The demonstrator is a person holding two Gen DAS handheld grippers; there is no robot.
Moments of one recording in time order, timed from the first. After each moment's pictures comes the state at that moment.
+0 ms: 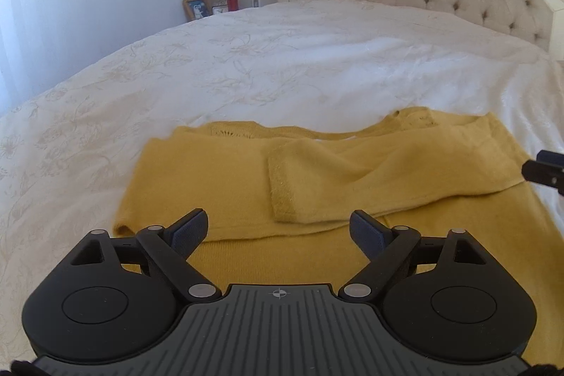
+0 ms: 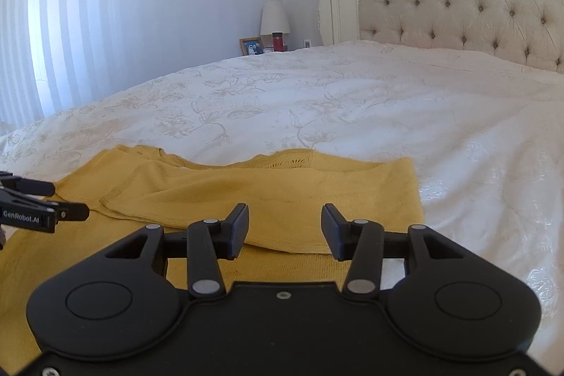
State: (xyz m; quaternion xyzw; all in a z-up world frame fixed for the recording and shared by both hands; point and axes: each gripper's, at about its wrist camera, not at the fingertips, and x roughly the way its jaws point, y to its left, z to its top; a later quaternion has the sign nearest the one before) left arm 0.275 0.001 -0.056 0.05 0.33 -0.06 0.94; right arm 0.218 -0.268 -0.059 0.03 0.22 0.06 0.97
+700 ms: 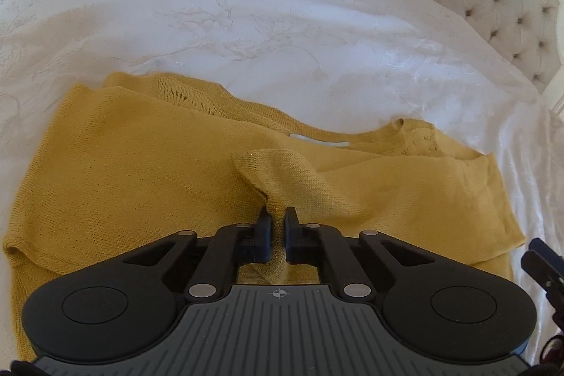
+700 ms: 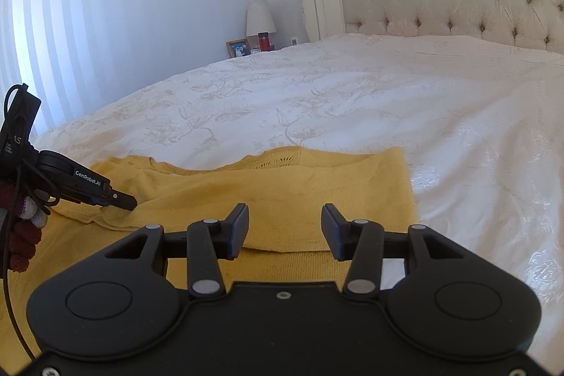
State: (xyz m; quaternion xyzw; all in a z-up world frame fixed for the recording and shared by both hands) left arm 0.363 0.014 -0.080 -0.09 0.43 -0.11 0.89; right arm 0.223 -0.284 -0.066 0.07 0.23 0.04 0.97
